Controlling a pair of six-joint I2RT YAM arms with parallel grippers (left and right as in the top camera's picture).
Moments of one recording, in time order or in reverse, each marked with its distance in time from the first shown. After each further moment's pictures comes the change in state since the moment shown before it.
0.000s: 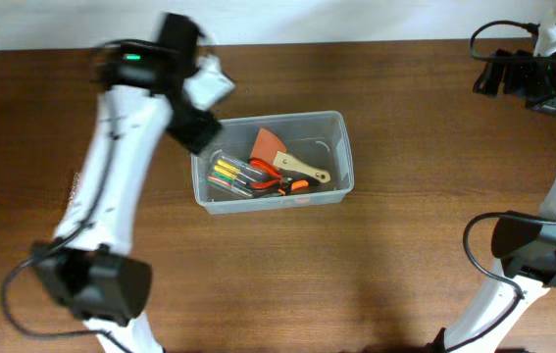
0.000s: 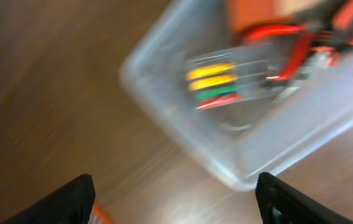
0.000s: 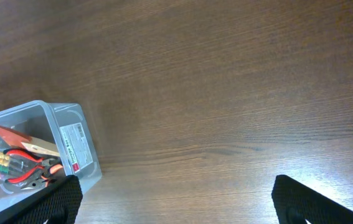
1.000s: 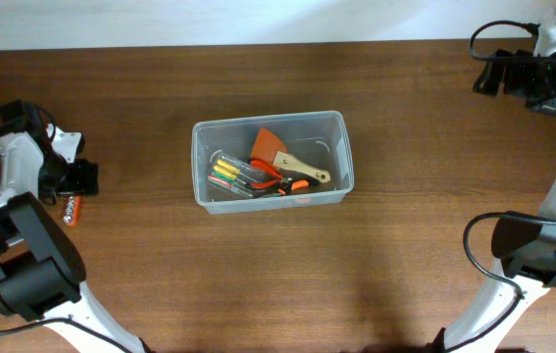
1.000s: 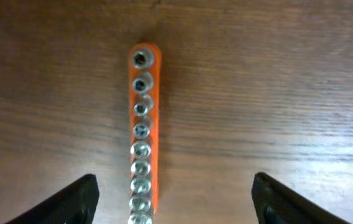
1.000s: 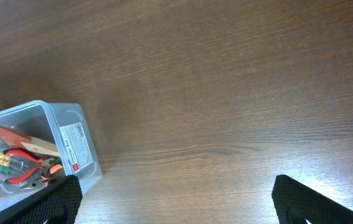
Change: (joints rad) left arm 0.647 0.118 -0.509 0.466 0.026 -0.072; right arm 0.000 0.000 0.000 0.000 0.000 0.001
